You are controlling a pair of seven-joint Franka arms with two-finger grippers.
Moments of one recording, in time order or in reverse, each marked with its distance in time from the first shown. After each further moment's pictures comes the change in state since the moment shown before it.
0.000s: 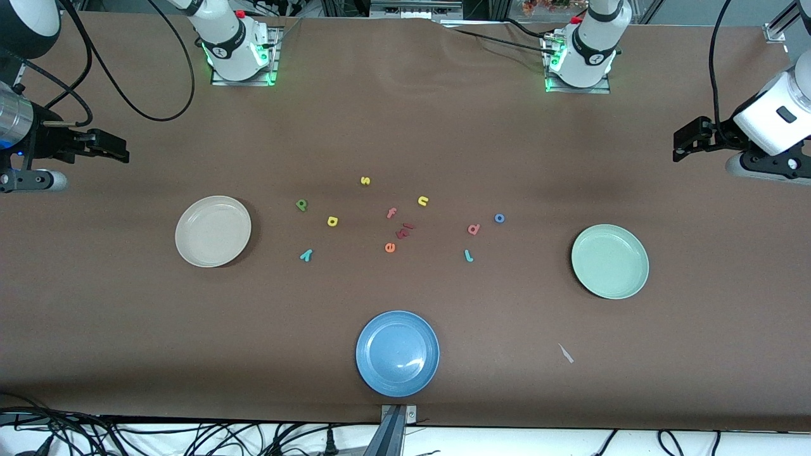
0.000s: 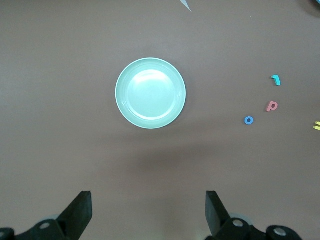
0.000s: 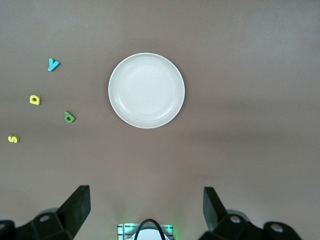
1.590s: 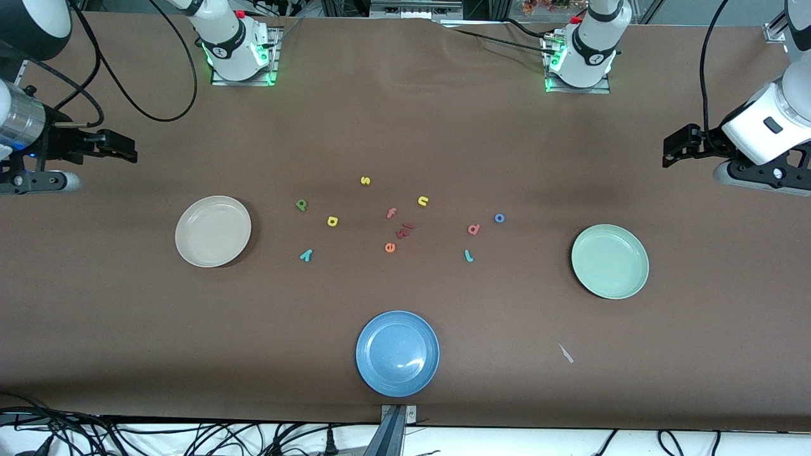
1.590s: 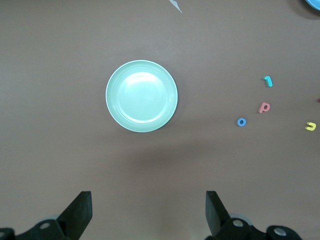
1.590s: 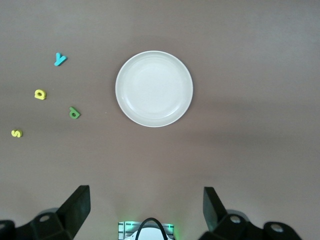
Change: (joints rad) left arm -0.009 0.024 -0.003 0.006 -0.025 0.013 0.000; right arm 0.036 0.010 0.011 -0.002 0.002 -0.004 0.000
